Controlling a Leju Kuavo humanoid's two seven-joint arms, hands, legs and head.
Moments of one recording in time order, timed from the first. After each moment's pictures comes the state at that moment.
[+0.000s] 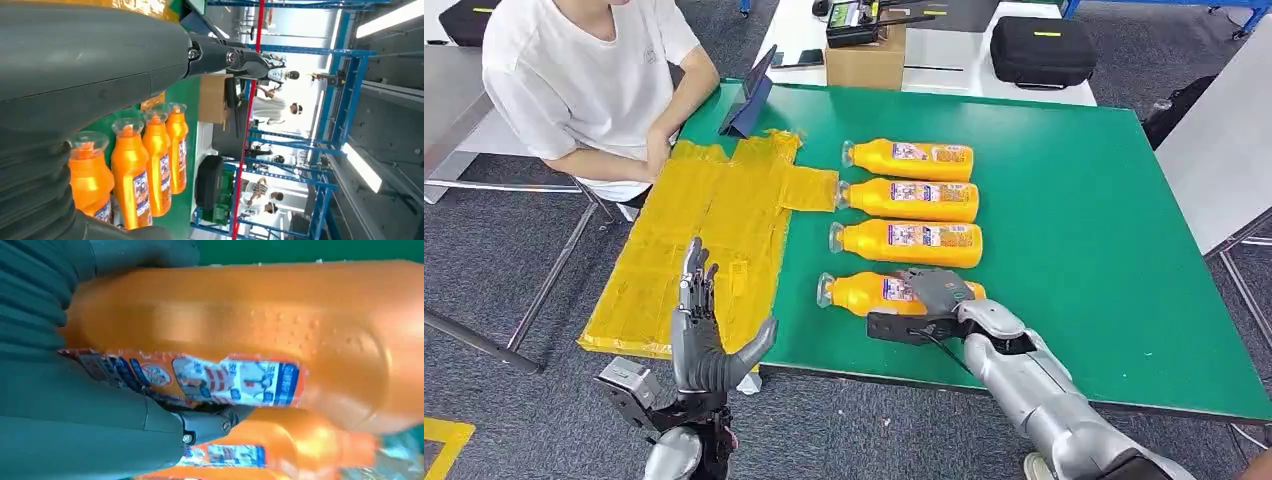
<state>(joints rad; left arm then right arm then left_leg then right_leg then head) 0.10 -0.27 -0.27 -1.52 -0.03 0.19 -0.64 -0.65 -0.04 0.75 -0.65 0.86 0.11 -0.18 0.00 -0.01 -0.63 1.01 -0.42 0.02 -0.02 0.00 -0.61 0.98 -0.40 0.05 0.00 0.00</state>
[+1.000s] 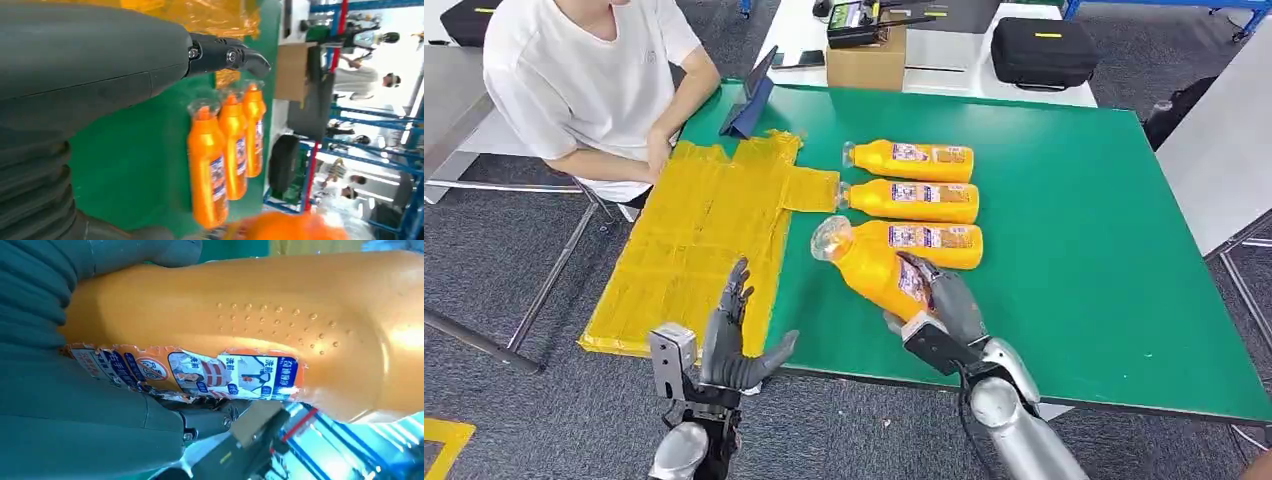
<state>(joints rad) 0.05 -0.25 -0.24 -1.36 -0.02 0.10 -0.44 -0.29 -0.04 0.50 -1.20 0.54 -0.14 -0.39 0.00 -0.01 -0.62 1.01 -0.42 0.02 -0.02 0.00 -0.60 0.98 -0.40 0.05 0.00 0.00</state>
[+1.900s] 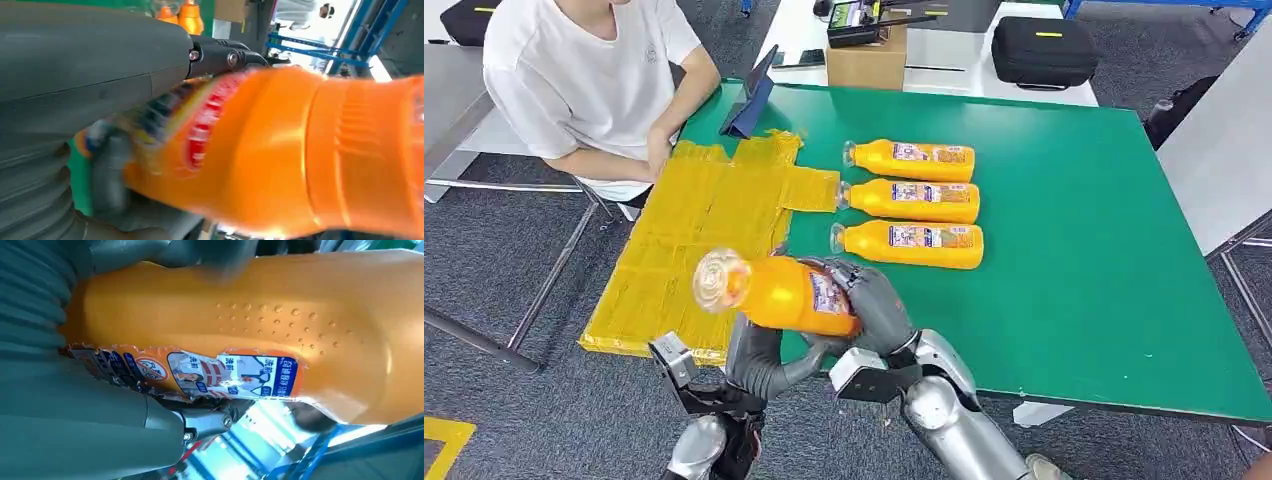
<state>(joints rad) 0.02 -0.27 -0.34 -1.38 0.10 -0.12 -0.57 -0.33 0.13 0.64 -1.20 0.59 -0.10 -0.57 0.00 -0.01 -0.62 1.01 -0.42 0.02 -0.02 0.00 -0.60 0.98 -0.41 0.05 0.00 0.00</state>
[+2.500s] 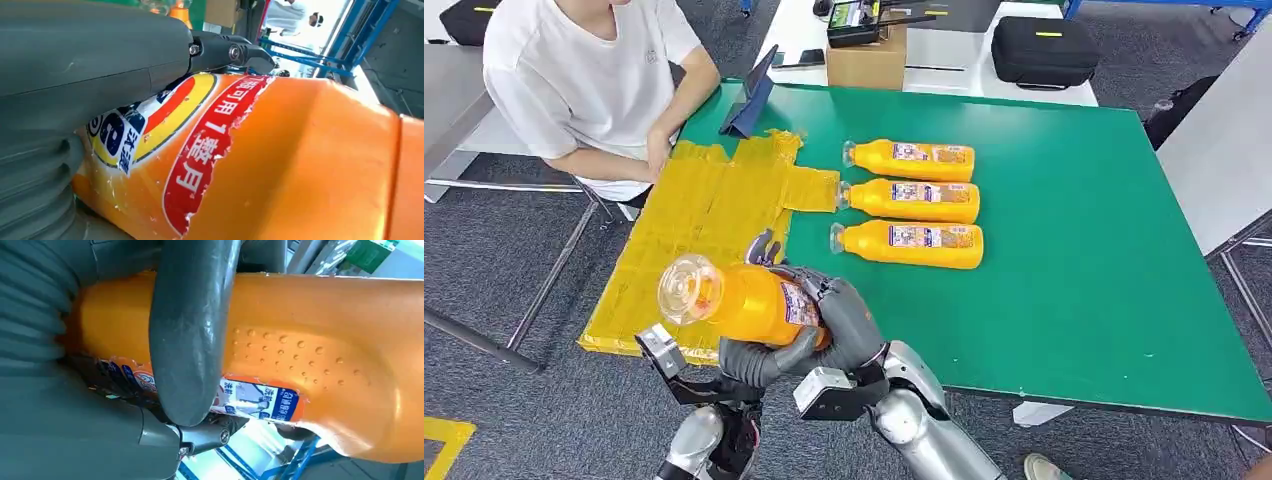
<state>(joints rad) 0.00 -0.27 -0.34 -1.39 0.15 -0.11 -0.56 -0.34 0.17 0.75 -1.16 0.59 -0.15 -0.57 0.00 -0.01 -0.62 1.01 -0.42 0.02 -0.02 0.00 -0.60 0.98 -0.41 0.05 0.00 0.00</state>
